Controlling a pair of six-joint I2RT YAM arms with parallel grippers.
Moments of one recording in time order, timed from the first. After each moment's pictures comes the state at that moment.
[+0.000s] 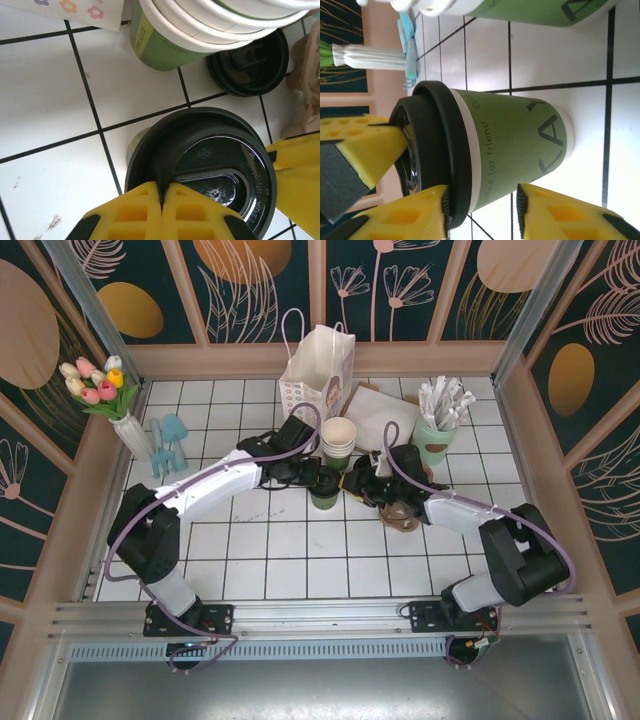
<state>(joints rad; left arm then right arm) -0.72 1.71 1.31 -0.65 0.07 -0.52 0.47 1.44 0.63 0.16 -0.62 0.93</state>
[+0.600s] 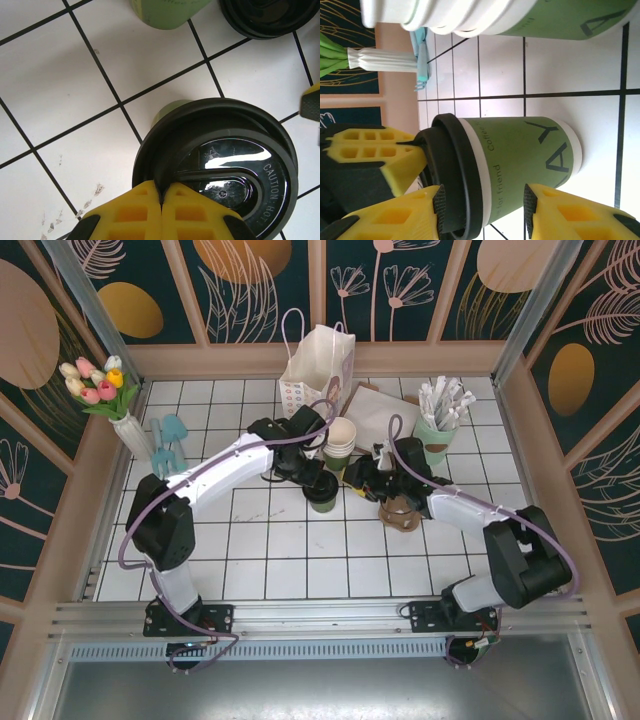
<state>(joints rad) -0.72 1.81 1.54 -0.96 0.06 -0.31 0.45 1.43 0.68 0.11 -0.65 0.94</state>
